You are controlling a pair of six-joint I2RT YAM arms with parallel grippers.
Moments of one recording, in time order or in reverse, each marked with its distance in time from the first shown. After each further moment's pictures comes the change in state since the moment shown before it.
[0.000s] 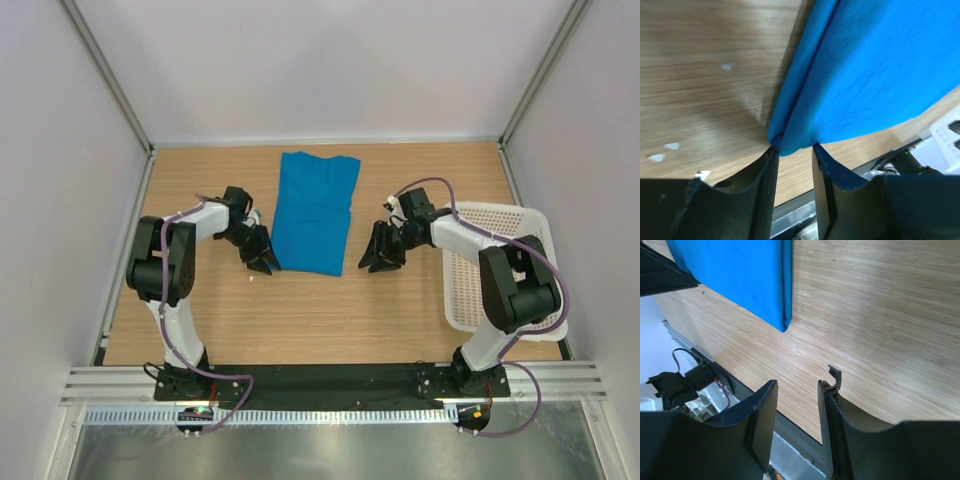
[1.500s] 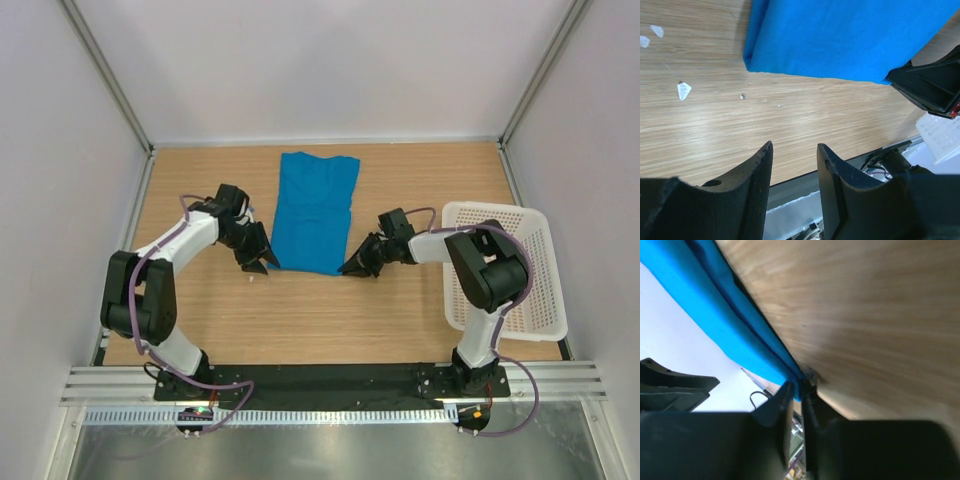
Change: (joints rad) left arm -0.048 -0.299 -0.105 -0.045 -0.056 -0.140; right arm 0.107 0.183 -0.158 0.513 0.006 0.663
